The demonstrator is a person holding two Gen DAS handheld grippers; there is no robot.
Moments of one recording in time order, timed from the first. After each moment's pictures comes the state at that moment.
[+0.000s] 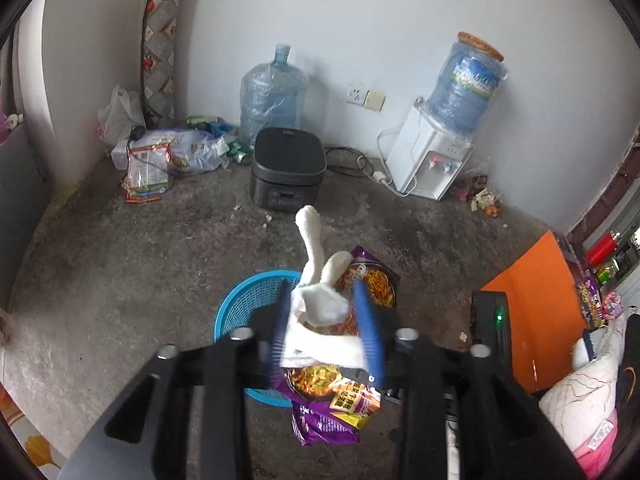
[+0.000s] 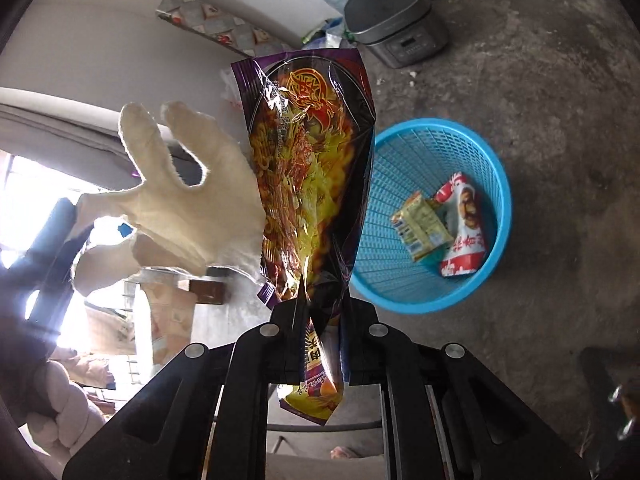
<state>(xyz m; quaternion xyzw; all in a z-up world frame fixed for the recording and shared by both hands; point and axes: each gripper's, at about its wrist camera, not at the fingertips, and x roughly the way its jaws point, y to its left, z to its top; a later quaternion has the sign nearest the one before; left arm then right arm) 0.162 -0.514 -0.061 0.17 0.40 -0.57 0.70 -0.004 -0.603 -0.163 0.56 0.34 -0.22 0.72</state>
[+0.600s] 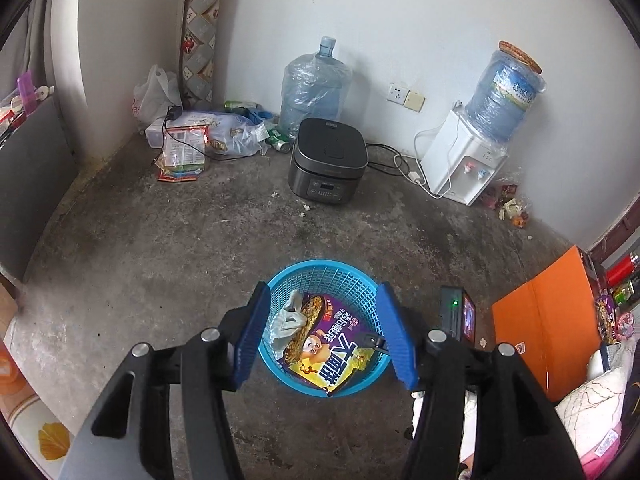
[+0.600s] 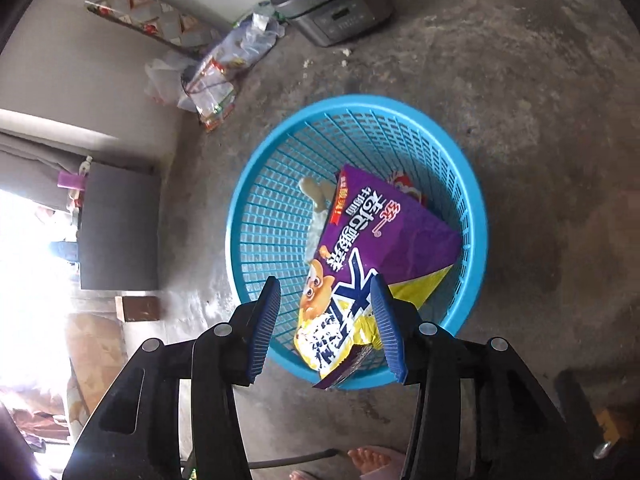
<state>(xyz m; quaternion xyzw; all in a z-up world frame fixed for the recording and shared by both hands) 0.202 -0.472 -0.059 0.15 0.42 -0.53 0.72 0.000 -0.625 -0.222 0.54 0.37 -0.29 0.70</state>
